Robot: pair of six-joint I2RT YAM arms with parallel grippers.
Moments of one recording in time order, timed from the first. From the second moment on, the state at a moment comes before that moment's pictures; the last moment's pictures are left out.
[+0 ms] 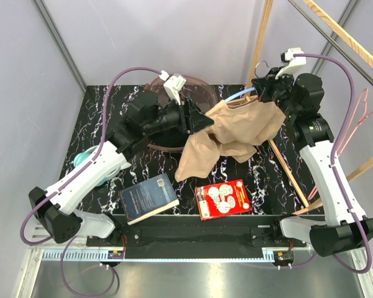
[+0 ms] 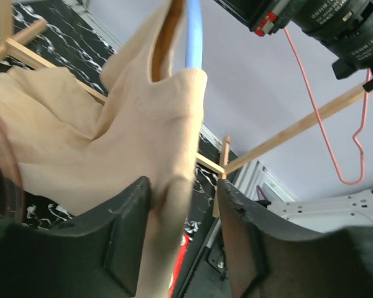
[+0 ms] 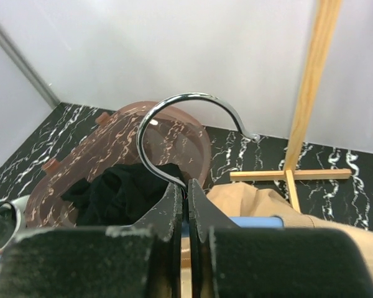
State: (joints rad) left arm -0.72 1.33 1.39 -0.17 0.40 -0.53; right arm 0.21 1.22 1.43 -0.23 -0.16 0.15
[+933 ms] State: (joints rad) left arm -0.72 1.18 1.18 -0.26 0.25 -0.50; right arm 0.21 1.11 1.39 -0.23 -0.04 0.16
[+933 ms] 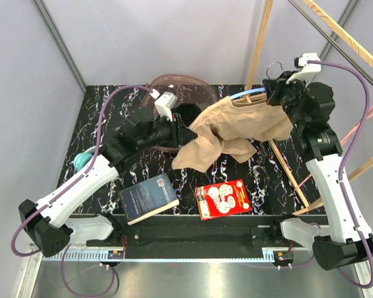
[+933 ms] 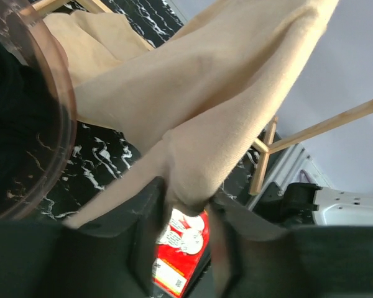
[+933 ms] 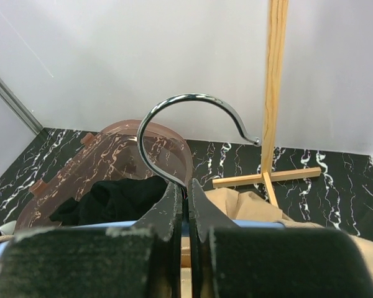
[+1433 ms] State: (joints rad) left arm -0.72 1.11 1.24 -0.31 0.17 -0.50; right arm 0.21 1.06 1.31 -0.20 0.09 0.19
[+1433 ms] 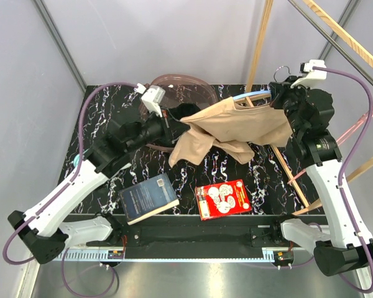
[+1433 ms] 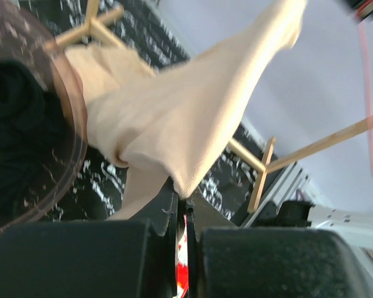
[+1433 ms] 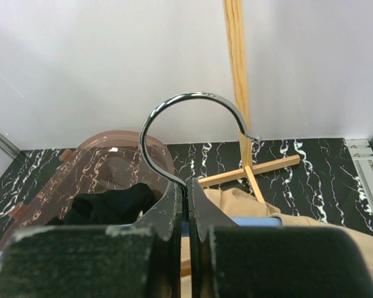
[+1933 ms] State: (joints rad) left arm -0.73 1.04 1.31 -0.19 0.24 -0.56; right arm 0.22 1.06 1.31 -0.16 0.12 0.21
